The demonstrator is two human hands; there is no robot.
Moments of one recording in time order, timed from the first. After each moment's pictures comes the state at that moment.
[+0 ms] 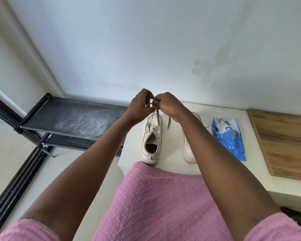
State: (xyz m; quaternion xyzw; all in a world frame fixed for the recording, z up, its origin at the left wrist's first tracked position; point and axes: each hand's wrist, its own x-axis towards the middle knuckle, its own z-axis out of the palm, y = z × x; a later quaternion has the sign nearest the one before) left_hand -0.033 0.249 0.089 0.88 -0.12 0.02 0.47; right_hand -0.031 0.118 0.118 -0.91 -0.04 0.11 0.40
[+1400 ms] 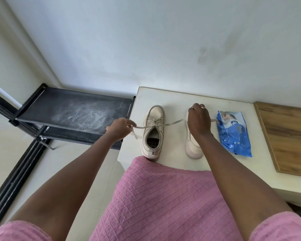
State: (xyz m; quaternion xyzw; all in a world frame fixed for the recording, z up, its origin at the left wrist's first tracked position) left_hand -0.043 0.312 -0.020 0.96 -0.02 -0.16 0.25; right_hand -0.041 0.036 0.007 -0.99 -0.01 -0.15 0.07
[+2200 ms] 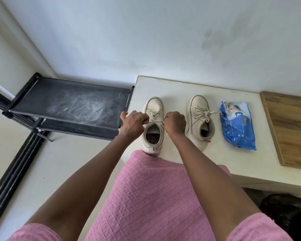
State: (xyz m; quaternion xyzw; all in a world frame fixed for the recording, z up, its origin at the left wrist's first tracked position) left_hand -0.057 0.259 -0.036 0.97 -0.09 0.01 0.21; right_hand -0.048 0.108 -0.031 -0.94 0.15 0.03 0.29
